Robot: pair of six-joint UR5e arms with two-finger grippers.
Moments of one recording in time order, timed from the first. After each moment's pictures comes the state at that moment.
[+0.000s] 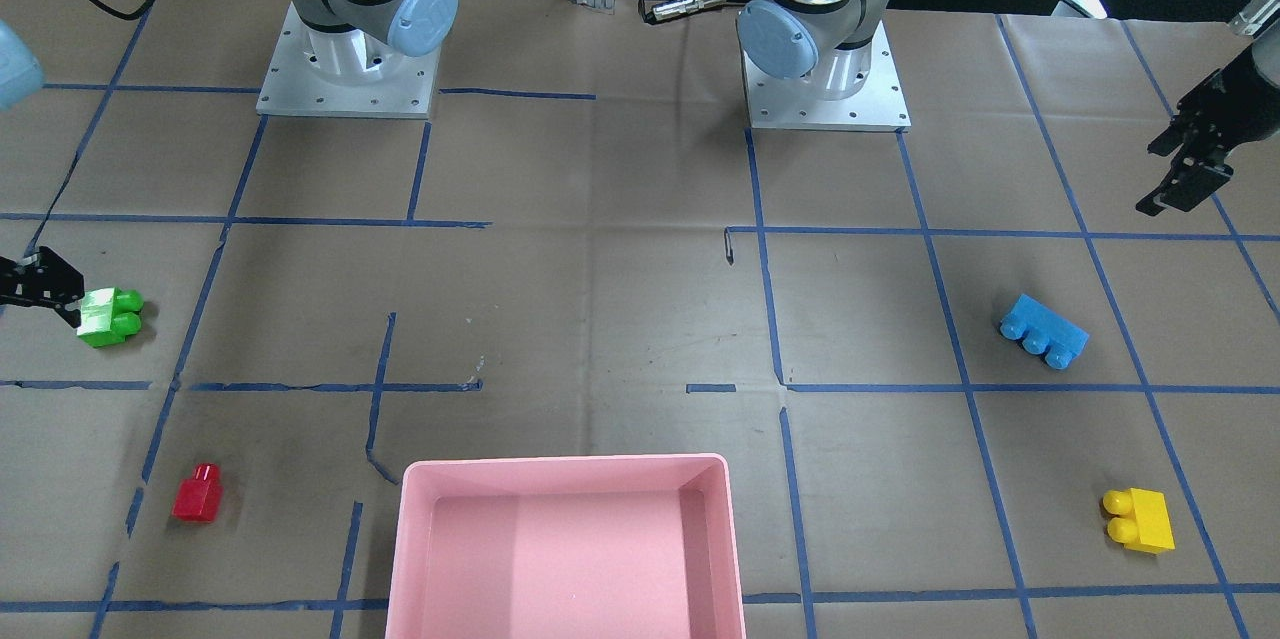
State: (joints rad) left arm -0.77 -1.54 -1.88 -1.34 1.61 -0.29; right arm 0.96 -1.31 1.91 -2.28 -1.54 -1.02
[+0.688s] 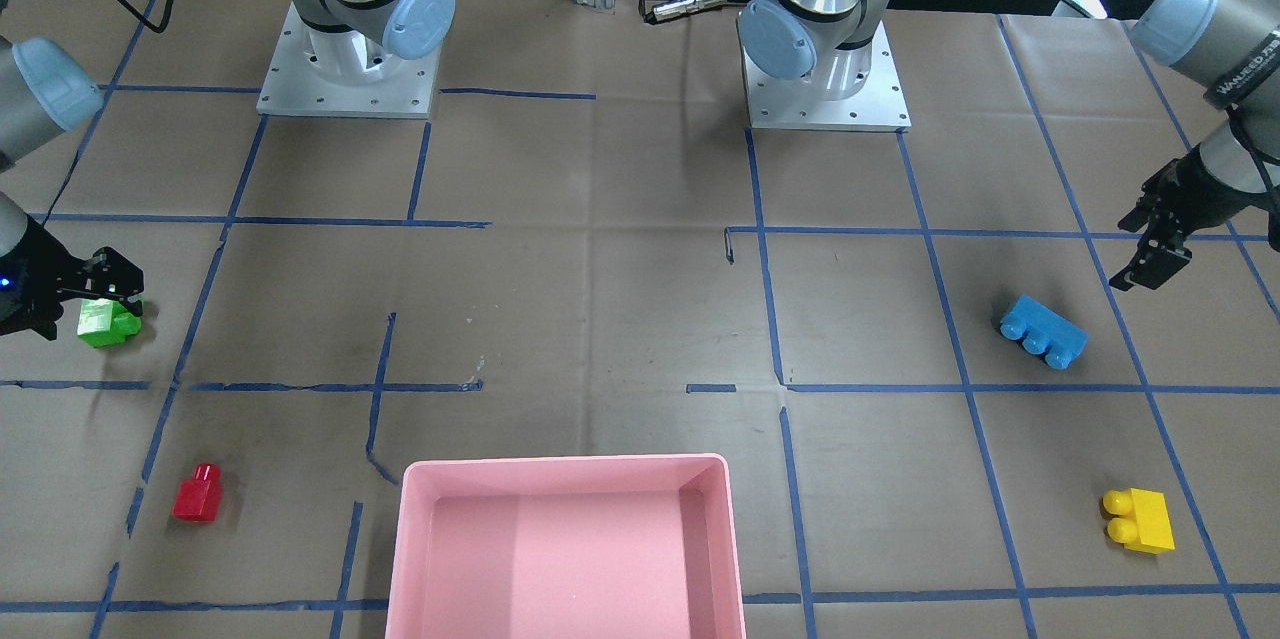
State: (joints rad) left arm -0.78 -1.73 -1.96 -1.02 1.56 -0.31; right arm 0.92 -1.29 2.04 -2.35 -1.54 -0.99
